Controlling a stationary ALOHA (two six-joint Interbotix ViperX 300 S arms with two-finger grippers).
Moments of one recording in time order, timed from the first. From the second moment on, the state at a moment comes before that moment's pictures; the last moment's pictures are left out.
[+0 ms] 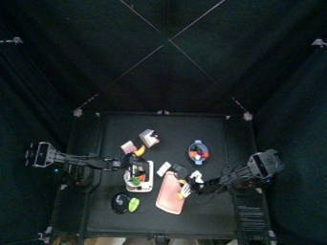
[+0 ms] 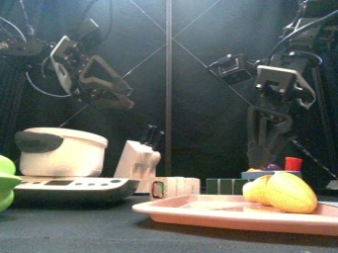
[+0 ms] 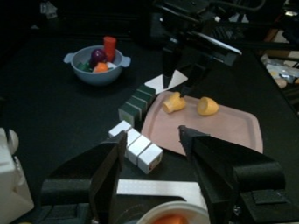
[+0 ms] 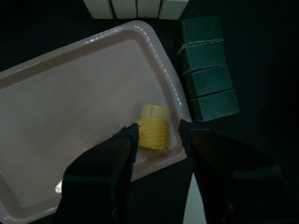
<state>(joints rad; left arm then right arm) 0.05 -0.33 1.05 -0.02 -0.46 0.01 0.31 -0.02 0.70 -0.73 0.69 1.54</state>
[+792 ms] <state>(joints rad) 0.04 -0.33 1.06 -0.02 -0.49 0.00 0.29 0.08 0.68 -0.67 0.65 1.54</state>
